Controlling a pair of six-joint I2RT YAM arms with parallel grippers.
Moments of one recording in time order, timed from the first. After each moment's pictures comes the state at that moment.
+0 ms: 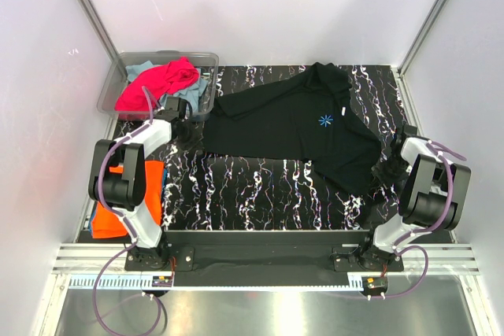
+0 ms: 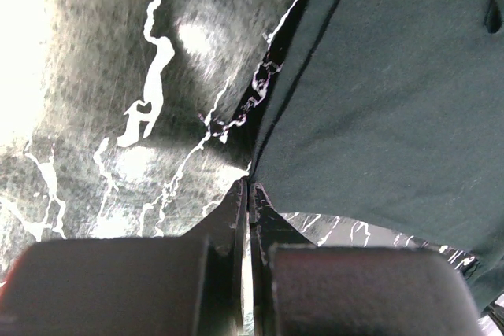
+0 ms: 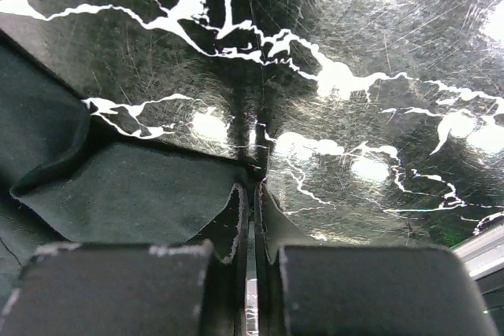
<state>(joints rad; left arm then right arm) -0.13 1.75 1.10 -0.45 0.11 -0.73 -0.34 1.60 0.88 -0.77 0.06 0.85</state>
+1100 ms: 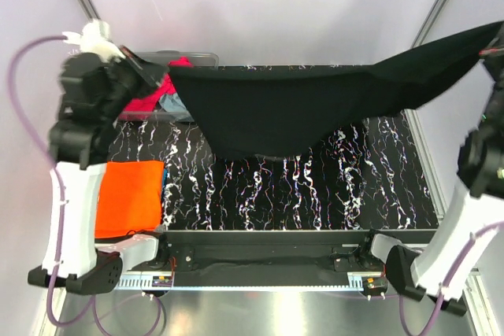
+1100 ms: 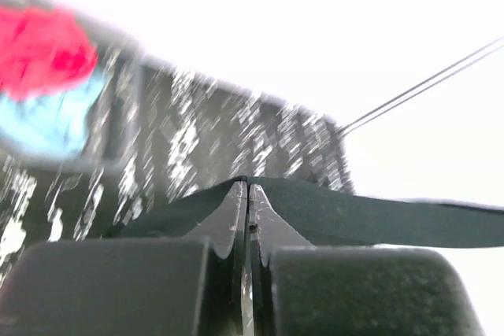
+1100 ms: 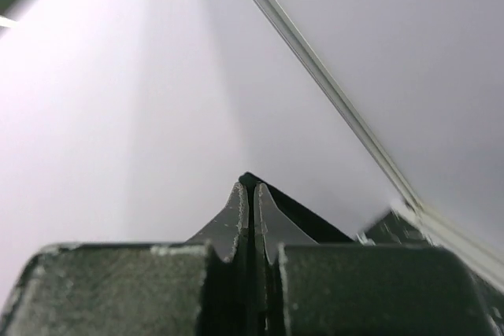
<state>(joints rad) -0.17 1.14 1.72 -0.76 0.09 -0.62 -0.34 1.14 2.05 -0.66 0.19 0.68</state>
